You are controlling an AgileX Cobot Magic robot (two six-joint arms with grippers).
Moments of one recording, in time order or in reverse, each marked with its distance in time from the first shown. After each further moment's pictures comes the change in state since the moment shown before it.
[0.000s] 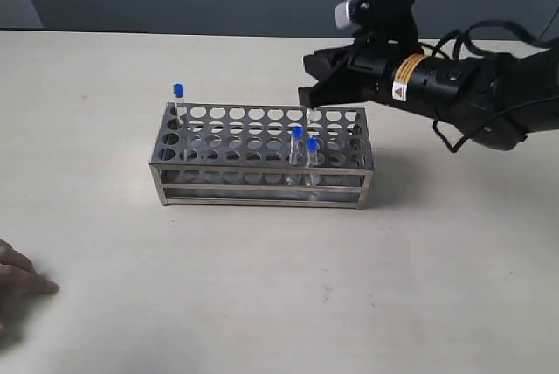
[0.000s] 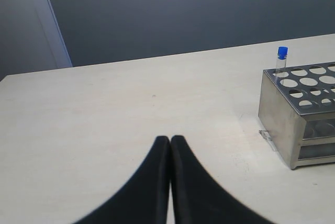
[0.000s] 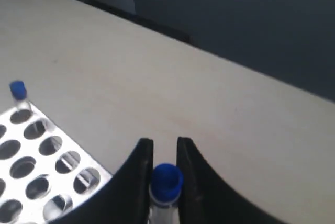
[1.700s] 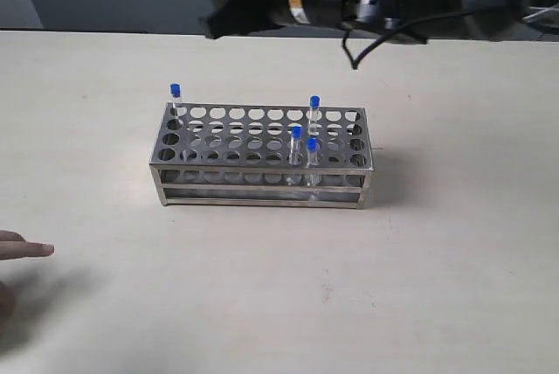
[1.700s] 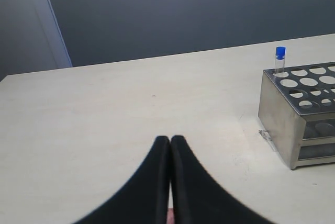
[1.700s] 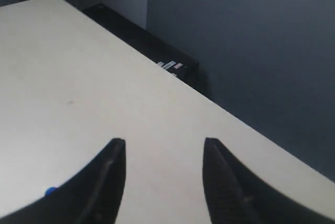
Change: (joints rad) left arm 0.000 0.000 0.000 0.000 0.000 0.000; right arm 0.211 0.082 -0.487 -0.391 0.462 0.390
